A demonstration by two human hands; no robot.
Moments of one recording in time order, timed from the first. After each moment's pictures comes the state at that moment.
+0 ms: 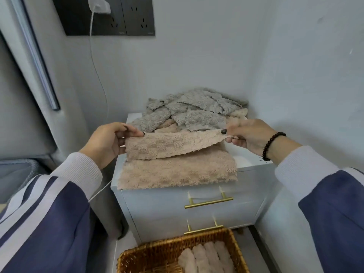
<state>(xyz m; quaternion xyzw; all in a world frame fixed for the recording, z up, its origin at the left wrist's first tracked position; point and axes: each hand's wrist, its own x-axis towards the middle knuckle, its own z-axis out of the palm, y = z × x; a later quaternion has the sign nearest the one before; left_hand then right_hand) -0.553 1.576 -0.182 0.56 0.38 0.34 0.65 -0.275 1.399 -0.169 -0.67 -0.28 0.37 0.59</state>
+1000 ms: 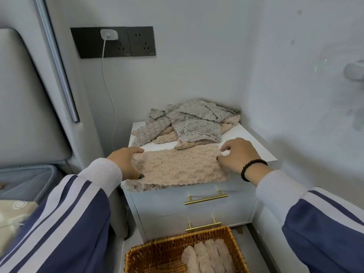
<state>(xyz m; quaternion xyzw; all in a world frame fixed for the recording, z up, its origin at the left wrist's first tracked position) -0.569 1.530 -0.173 0.85 0.48 0.01 0.20 -0.322 1.365 -0.183 -0.87 -0.43 0.05 0.24</state>
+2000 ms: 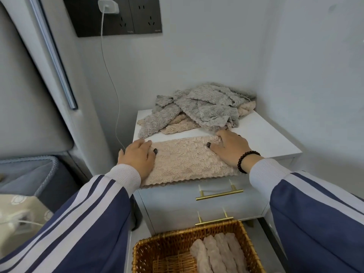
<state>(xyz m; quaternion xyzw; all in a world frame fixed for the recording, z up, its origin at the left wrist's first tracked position) -0.547 1.560 -0.241 0.86 0.49 0.08 0.09 -0.316 1.431 -0.230 -0.84 -0.50 0.05 0.19</state>
